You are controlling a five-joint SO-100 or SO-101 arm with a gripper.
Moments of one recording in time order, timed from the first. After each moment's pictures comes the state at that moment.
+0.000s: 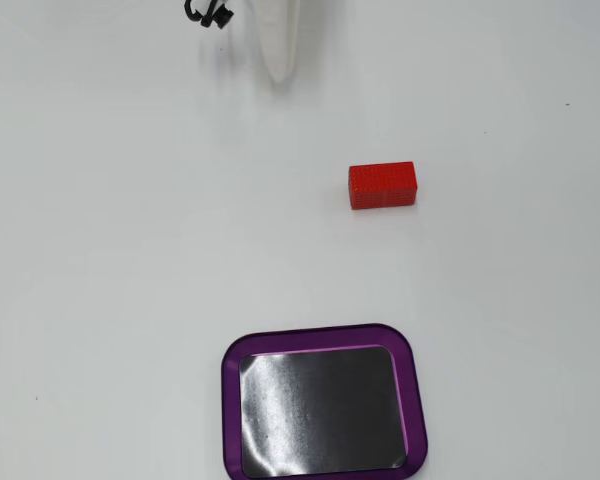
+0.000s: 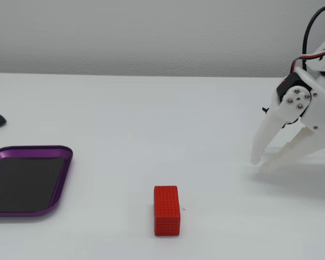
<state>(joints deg) 10.5 191.6 176.6 69.2 1.8</state>
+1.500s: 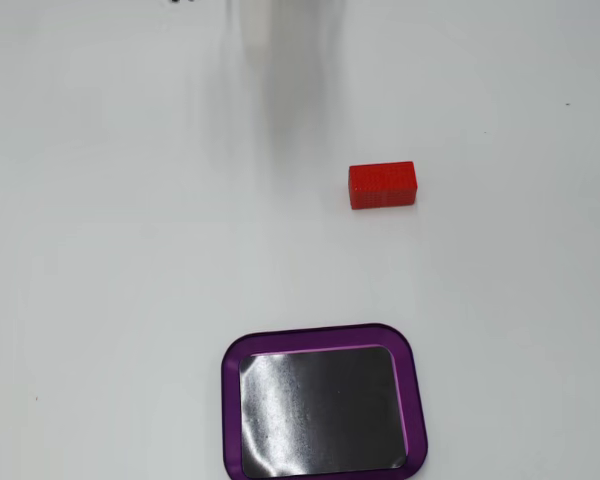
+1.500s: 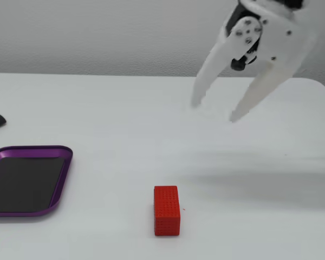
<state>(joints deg) 6.0 126.0 117.9 70.0 -7.1</state>
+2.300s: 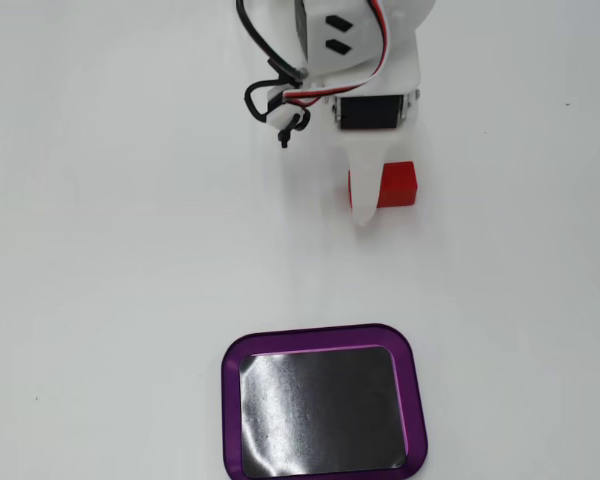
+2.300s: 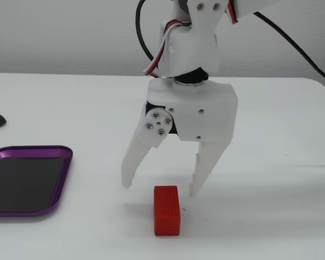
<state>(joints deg) -6.3 78.2 86.7 69.2 5.8</state>
